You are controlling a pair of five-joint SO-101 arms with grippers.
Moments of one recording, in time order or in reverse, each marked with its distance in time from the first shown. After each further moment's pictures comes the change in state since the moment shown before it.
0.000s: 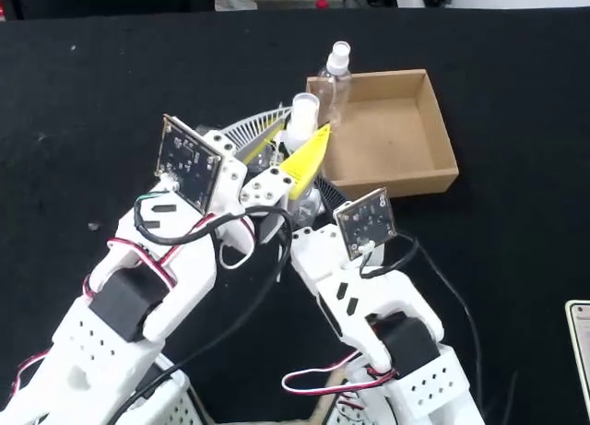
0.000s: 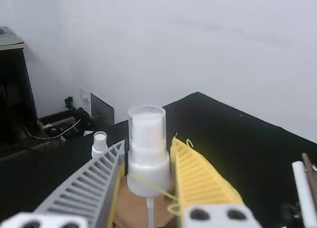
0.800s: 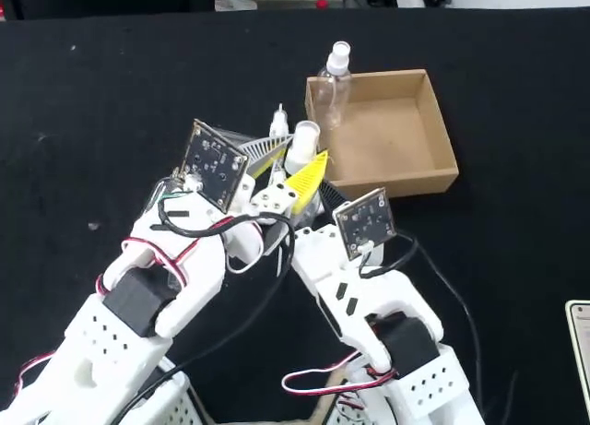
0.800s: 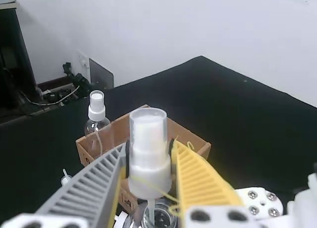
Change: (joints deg) left arm 0.0 -0.1 6.2 2.0 0.7; right arm -0.2 0.0 0.0 0.0 0.0
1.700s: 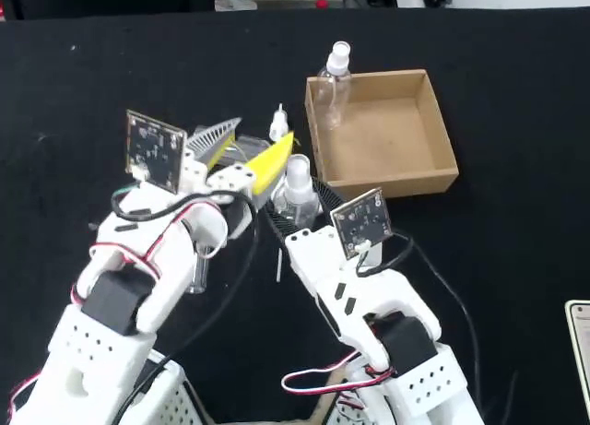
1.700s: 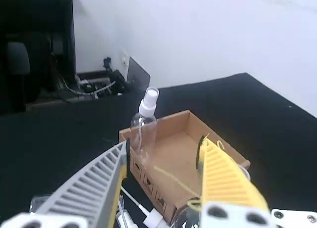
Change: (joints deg) left arm -10.7 -6.5 4.7 0.0 5.4; right arm 0.0 0.0 1.2 0.0 0.0
